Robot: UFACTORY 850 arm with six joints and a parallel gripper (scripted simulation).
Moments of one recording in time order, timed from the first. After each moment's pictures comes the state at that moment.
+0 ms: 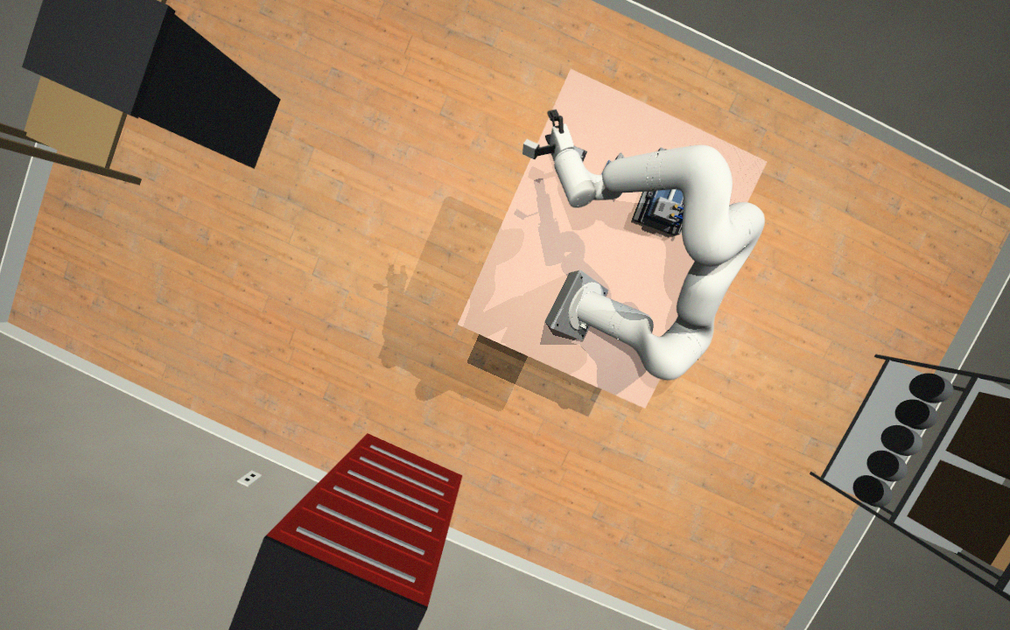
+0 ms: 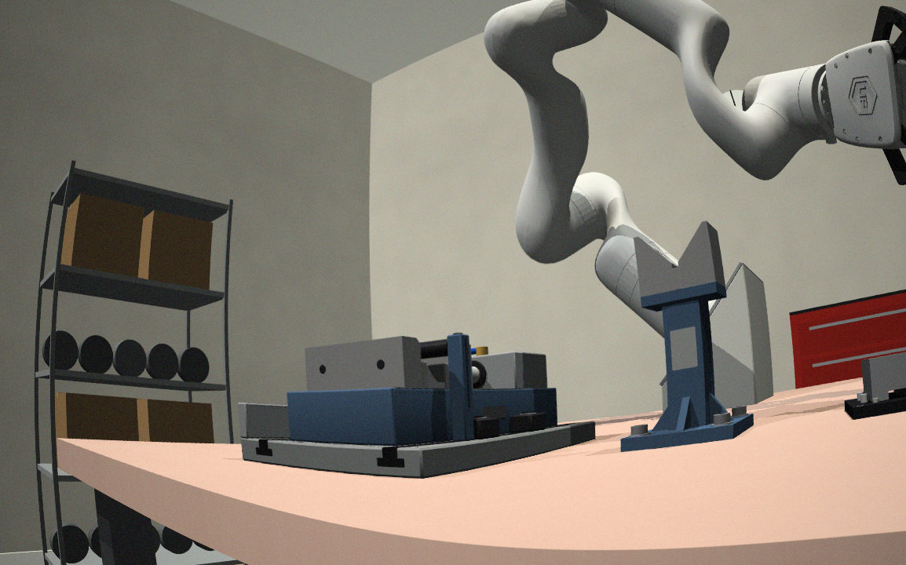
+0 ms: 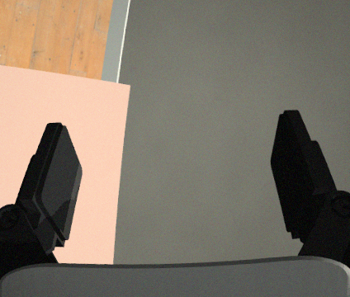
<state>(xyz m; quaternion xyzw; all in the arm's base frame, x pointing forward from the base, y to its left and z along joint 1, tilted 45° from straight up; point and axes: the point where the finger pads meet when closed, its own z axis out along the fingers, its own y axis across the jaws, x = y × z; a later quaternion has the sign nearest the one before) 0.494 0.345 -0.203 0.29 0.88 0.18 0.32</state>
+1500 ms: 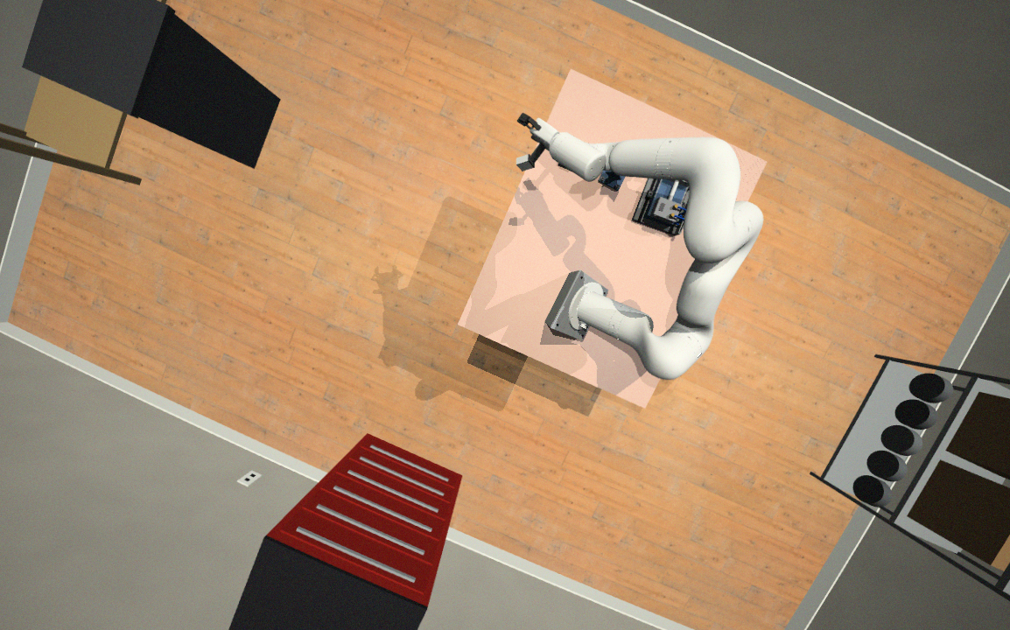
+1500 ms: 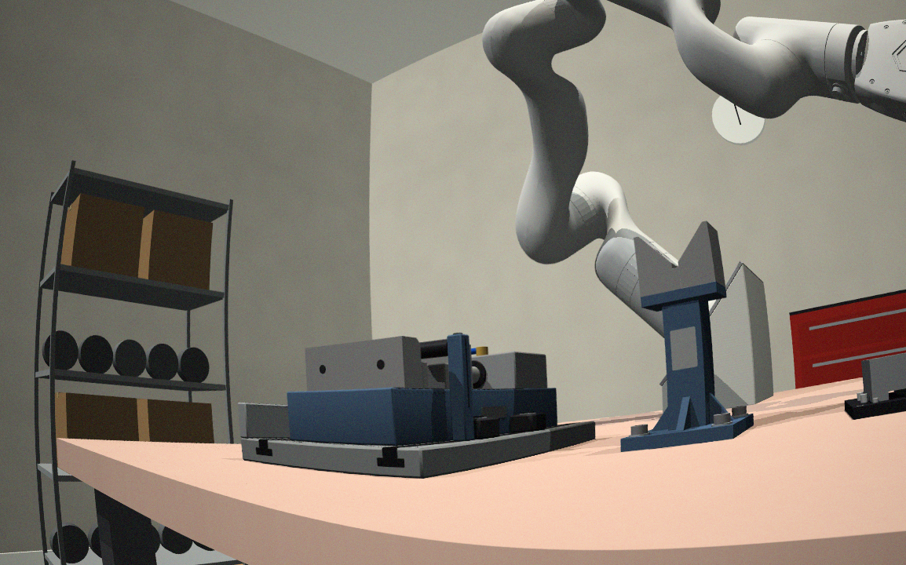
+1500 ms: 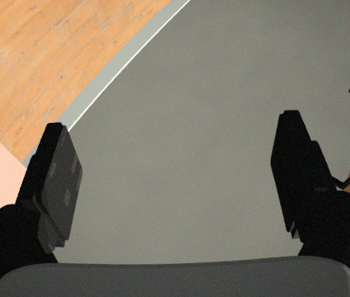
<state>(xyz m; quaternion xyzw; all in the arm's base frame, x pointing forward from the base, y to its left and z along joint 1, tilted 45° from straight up) 0.457 0.395 -0.245 0.01 0.98 0.09 0.15</state>
